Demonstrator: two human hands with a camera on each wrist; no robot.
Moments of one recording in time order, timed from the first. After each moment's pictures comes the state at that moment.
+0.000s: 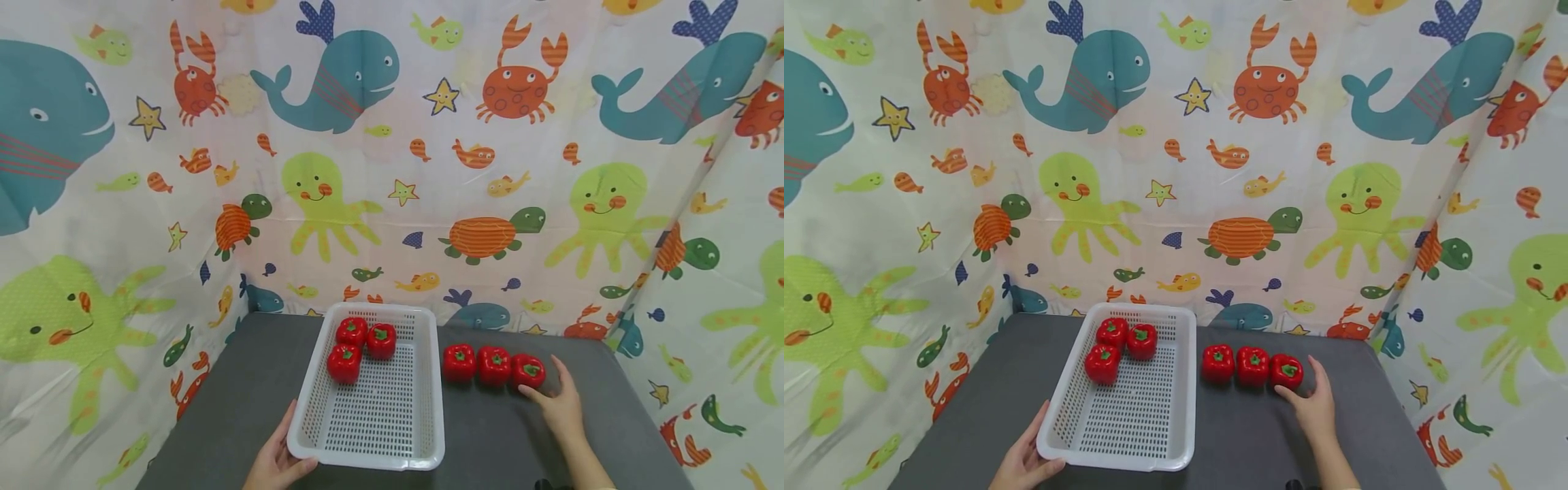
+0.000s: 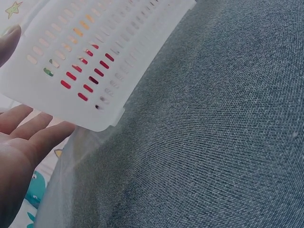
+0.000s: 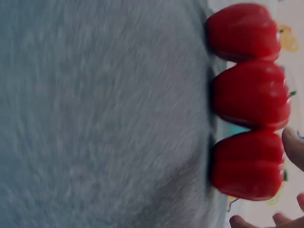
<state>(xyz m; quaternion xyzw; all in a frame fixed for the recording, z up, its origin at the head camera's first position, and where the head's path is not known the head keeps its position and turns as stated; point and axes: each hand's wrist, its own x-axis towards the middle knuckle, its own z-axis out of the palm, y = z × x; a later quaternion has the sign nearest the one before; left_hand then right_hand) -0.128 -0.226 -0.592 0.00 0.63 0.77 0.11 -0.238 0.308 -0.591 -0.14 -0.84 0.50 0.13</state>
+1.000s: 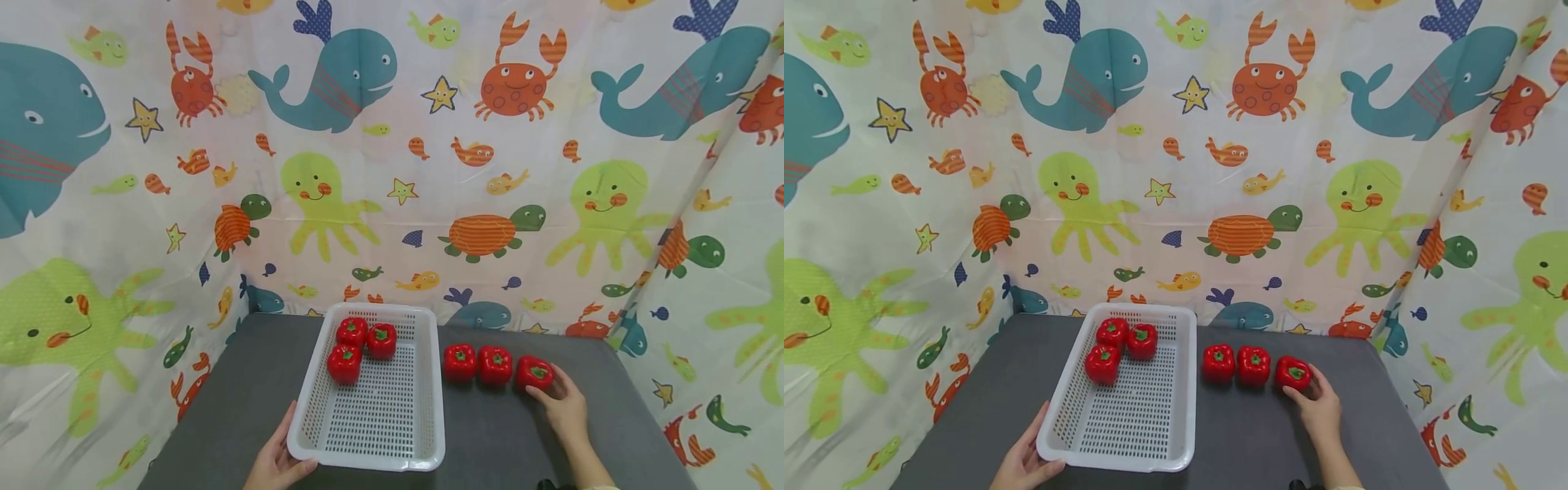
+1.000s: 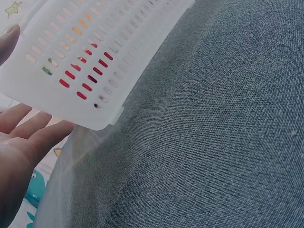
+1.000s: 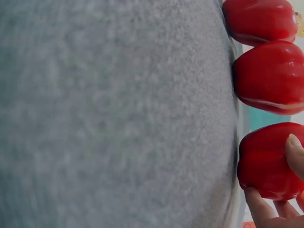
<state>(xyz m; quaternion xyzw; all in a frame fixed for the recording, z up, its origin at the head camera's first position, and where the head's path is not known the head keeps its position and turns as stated) -0.127 -0.226 -0.592 0.01 0.63 0.77 0.09 -0.246 0.323 -0.614 -0.19 -0.84 0.50 0.11</state>
